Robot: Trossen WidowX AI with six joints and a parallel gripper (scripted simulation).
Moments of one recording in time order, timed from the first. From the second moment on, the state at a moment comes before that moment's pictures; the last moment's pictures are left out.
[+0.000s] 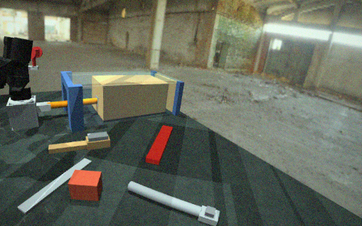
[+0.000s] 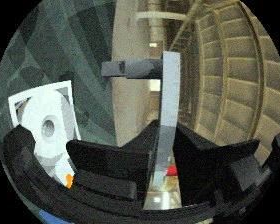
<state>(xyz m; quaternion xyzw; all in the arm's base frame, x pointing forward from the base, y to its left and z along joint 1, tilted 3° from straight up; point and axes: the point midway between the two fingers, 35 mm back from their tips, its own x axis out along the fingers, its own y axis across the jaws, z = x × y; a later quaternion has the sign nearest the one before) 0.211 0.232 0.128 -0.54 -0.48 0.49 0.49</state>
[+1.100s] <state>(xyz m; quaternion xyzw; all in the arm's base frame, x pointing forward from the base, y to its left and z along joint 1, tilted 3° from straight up) 0.252 0.196 0.110 -0.53 -0.47 0.49 0.50</state>
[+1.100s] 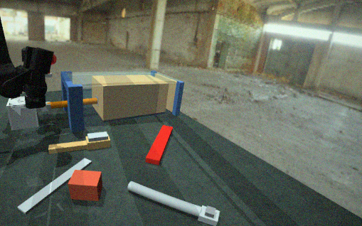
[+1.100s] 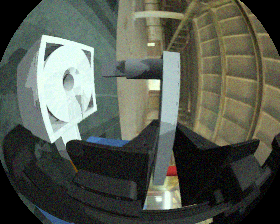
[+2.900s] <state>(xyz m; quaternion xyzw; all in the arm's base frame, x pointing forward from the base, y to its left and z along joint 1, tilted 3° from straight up) 0.256 0.194 0.106 -0.54 -0.49 0.48 0.50</state>
